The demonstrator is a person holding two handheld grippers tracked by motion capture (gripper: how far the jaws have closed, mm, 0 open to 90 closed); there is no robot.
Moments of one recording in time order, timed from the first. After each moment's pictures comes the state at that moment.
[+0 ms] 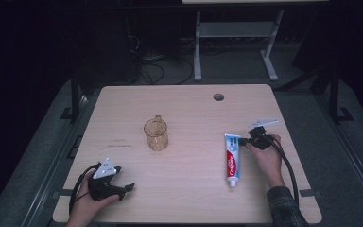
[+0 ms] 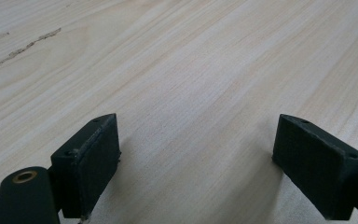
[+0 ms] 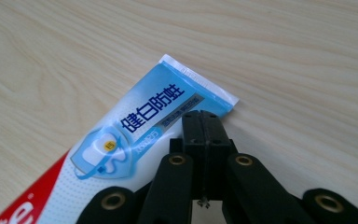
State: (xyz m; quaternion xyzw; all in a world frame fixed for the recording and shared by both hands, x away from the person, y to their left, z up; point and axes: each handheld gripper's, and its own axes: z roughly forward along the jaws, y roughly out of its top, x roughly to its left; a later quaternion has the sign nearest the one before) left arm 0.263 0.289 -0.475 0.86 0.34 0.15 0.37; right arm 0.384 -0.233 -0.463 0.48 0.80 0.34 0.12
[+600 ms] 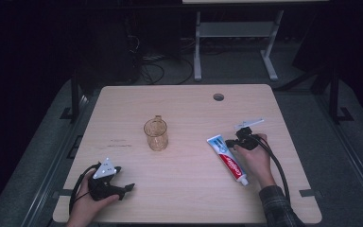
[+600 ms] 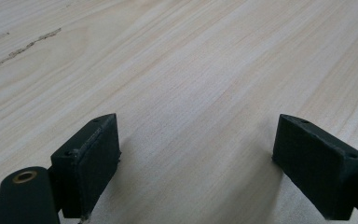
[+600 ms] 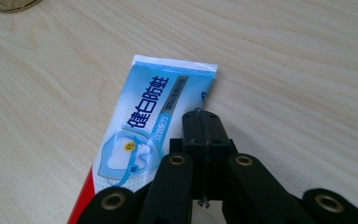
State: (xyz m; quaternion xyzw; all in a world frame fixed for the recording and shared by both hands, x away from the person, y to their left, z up) left arm 0.263 0.289 -0.475 0.86 0.34 0.15 0.37; right arm 0.385 -0.196 -0.461 0.43 0.83 0.35 0.10
